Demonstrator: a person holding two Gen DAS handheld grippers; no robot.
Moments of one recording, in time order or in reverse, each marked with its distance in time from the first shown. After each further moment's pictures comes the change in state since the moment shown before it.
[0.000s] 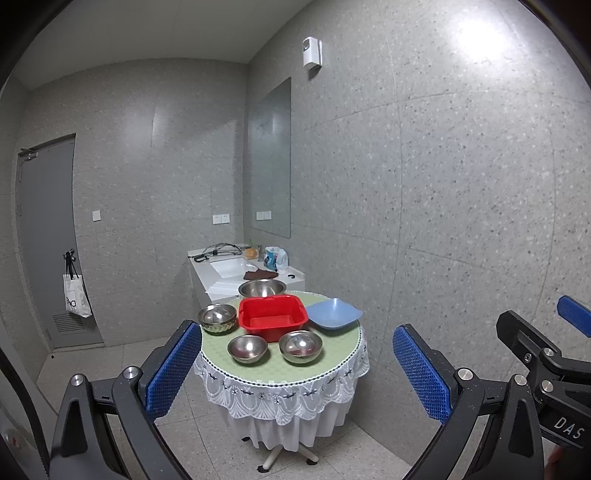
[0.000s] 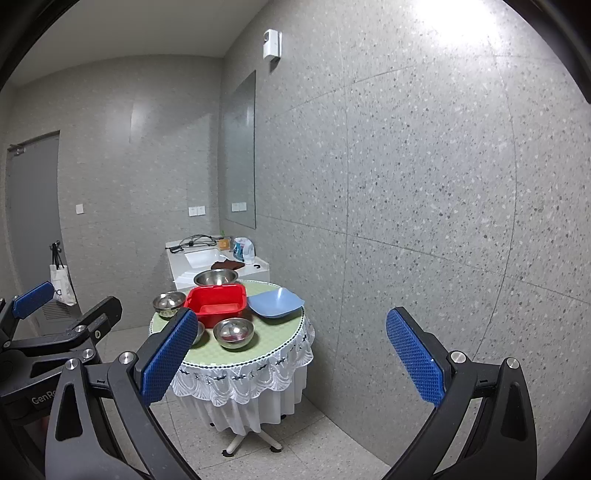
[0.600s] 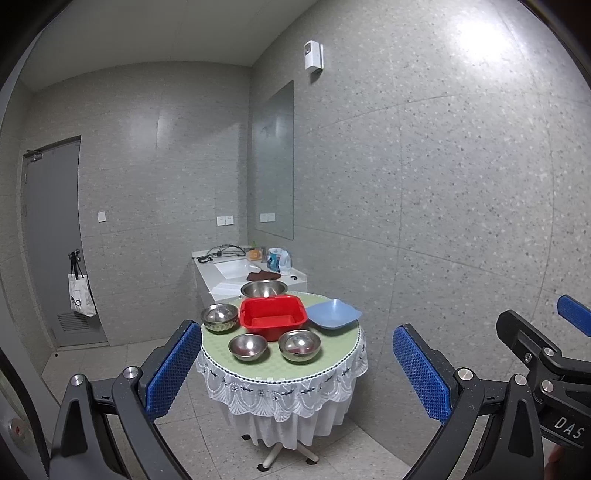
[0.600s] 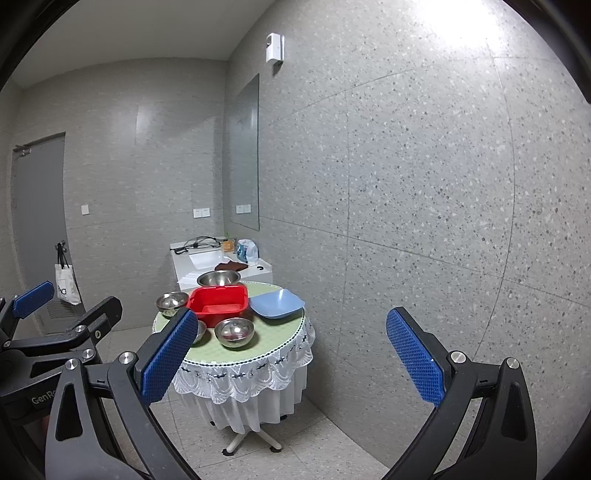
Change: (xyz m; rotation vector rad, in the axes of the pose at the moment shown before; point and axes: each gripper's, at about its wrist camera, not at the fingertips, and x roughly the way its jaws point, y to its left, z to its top) left arm -0.023 -0.020 -0.005 -0.010 -0.009 0.020; right arm -0.012 -0.004 -0.002 -0.005 -0.011 0.007
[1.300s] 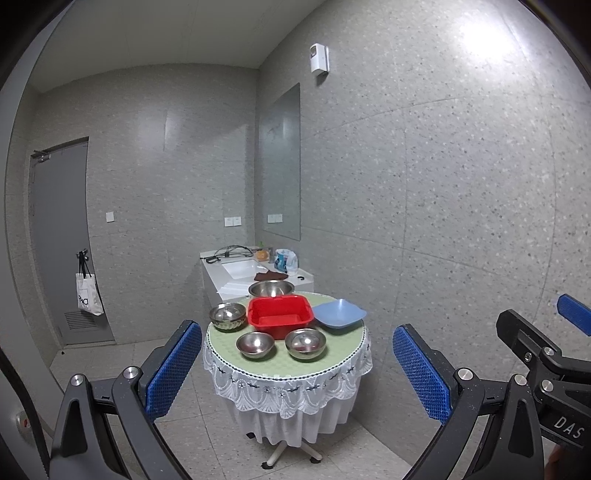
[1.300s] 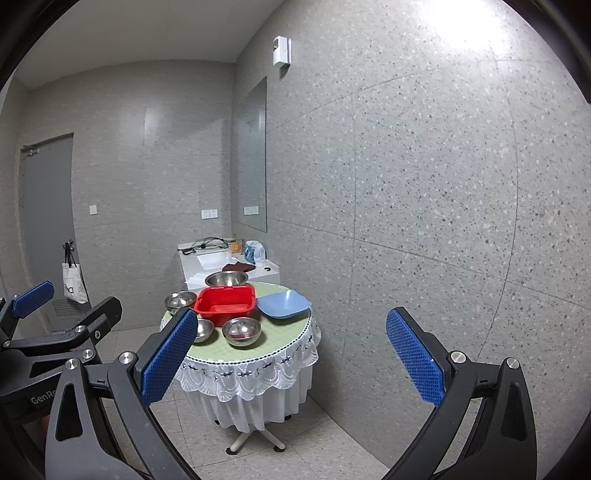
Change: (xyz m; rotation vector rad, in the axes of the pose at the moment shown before) left arm -0.020 -0.007 0.001 -0.006 0.000 0.028; right arm -0.011 0.002 0.001 -0.004 -0.005 0.026
